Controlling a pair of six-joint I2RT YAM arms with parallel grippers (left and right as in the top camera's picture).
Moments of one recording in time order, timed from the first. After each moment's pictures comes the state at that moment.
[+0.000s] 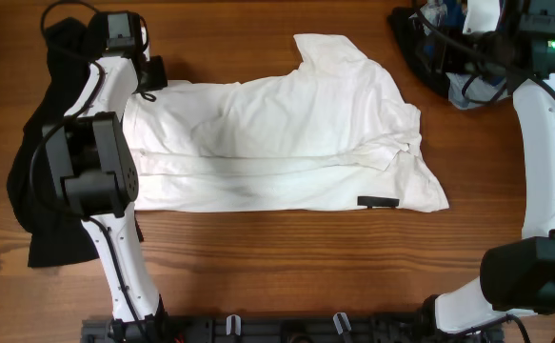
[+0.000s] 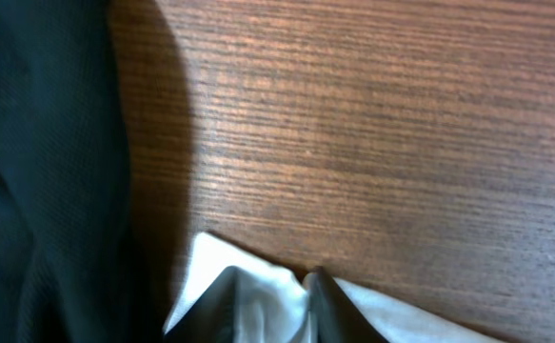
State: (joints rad) left arm 0.08 2.36 1.82 -0.57 -0.08 -0.09; right arm -0.10 1.73 1.77 -0.91 -0.34 -0.02
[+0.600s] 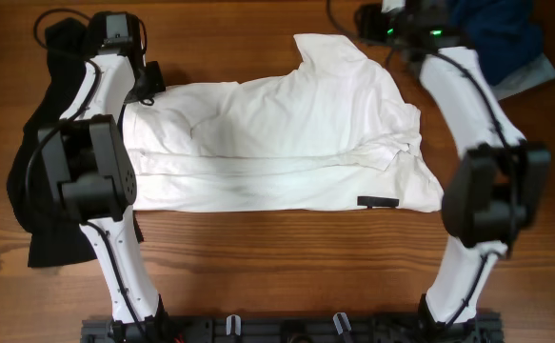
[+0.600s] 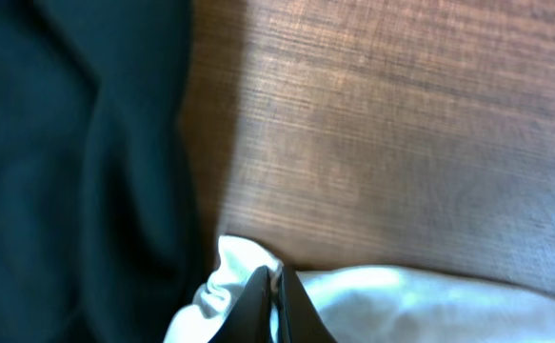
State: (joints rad) left arm 0.08 2.32 1.82 -0.74 -0.11 -0.18; right arm 0.12 2.12 1.77 -0.34 -0.14 0.01
